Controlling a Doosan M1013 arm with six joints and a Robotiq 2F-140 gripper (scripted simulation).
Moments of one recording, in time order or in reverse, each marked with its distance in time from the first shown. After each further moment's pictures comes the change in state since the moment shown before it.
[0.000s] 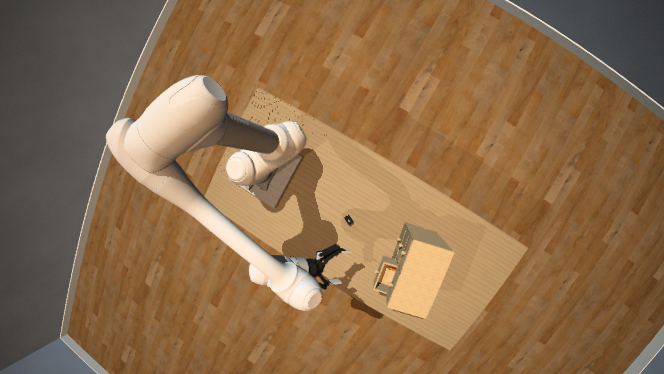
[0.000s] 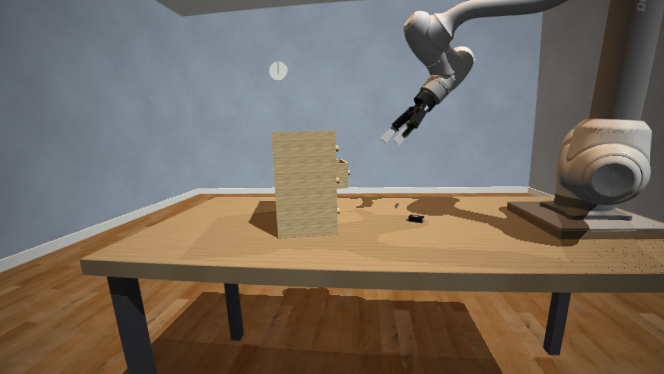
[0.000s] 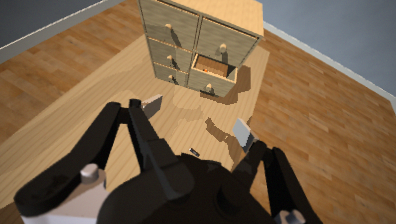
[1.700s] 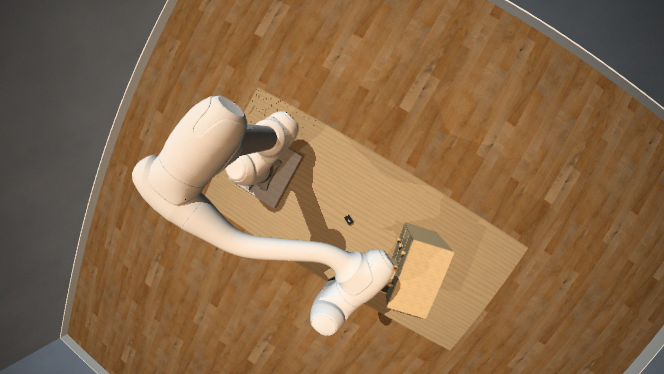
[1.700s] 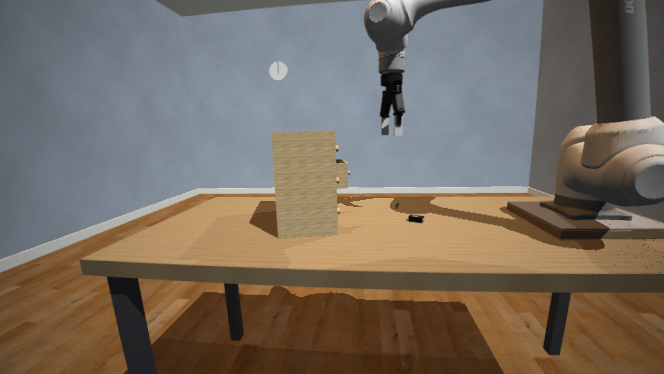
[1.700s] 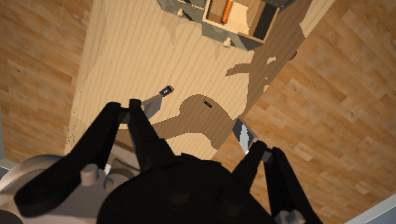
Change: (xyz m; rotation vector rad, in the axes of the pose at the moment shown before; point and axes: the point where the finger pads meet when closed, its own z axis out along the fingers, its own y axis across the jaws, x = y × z) arm 0.018 -0.002 -0.018 0.010 -0.751 0.008
